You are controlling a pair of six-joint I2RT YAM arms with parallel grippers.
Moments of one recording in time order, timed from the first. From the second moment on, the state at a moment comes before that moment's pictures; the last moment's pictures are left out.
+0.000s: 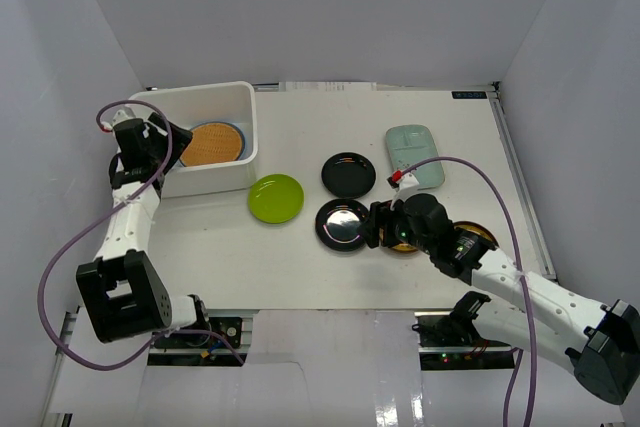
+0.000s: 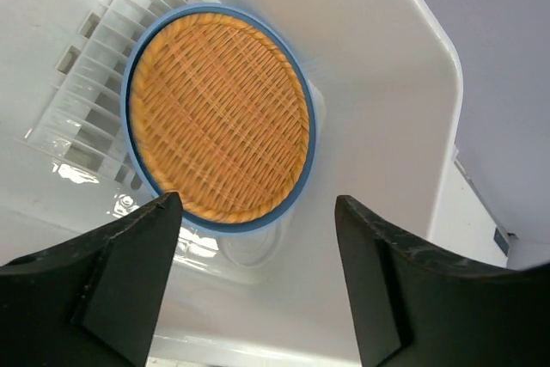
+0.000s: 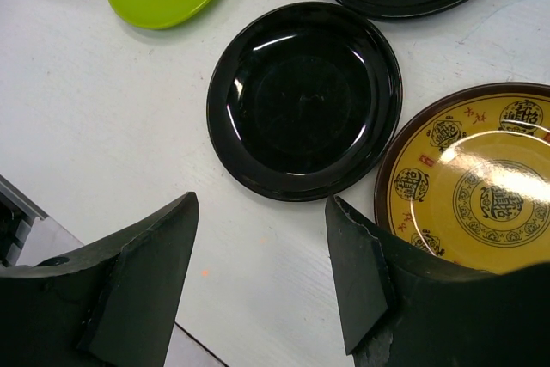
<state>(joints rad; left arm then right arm) 0.24 1.32 0.97 -0.13 0.11 -0.70 0.81 0.88 0.54 -0.19 0.04 0.44</state>
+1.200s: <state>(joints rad) 0.01 0.71 0.38 -0.26 0.34 -0.90 0.80 0.87 0.48 -0.16 0.12 0.49</state>
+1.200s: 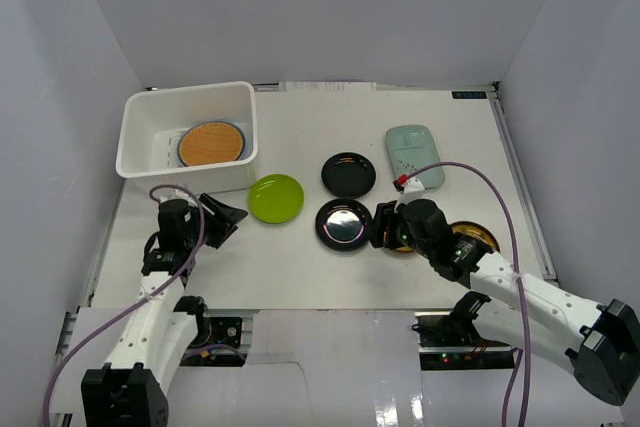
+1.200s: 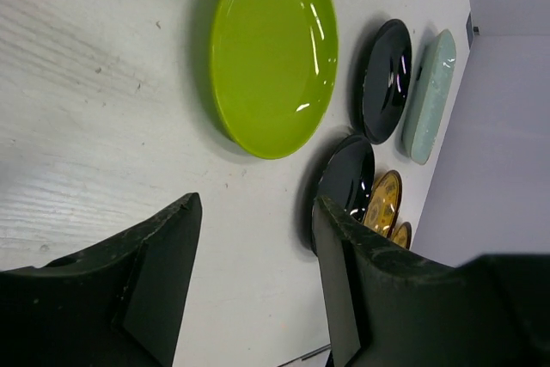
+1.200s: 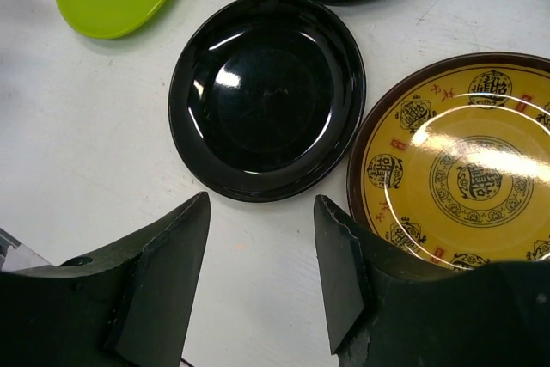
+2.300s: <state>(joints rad) -0.22 1.28 0.27 0.37 0.06 -1.10 0.80 0.81 0.31 -0.09 0.15 0.67</state>
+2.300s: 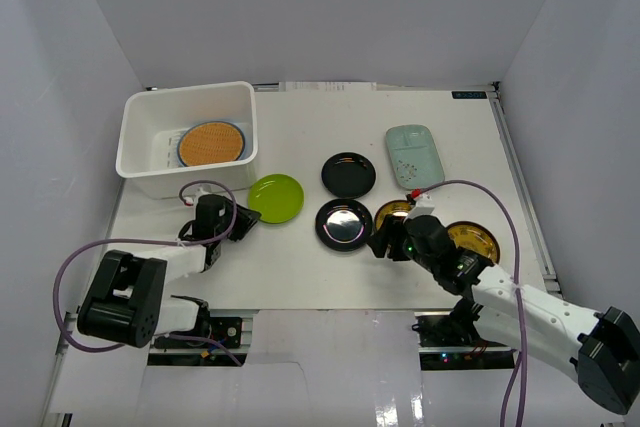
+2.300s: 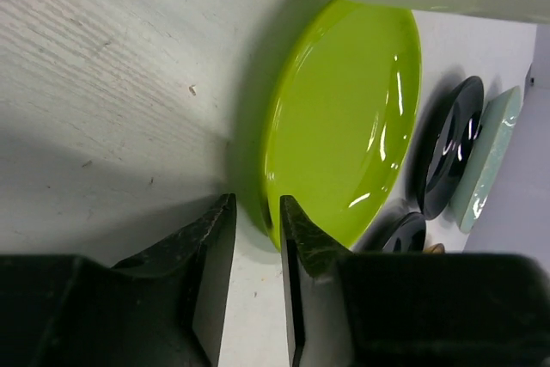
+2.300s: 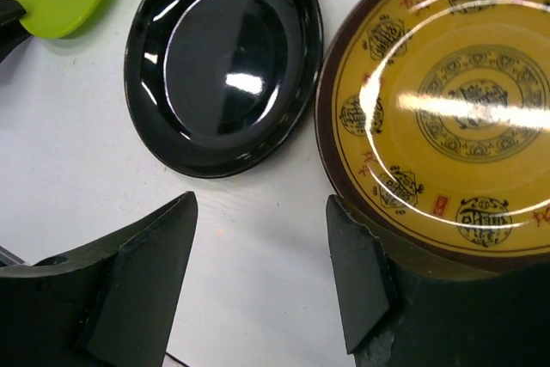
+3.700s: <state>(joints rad) -0.21 0.92 1.00 -0.16 0.03 -0.76 0.80 1.31 0.20 0.54 0.14 1.09</state>
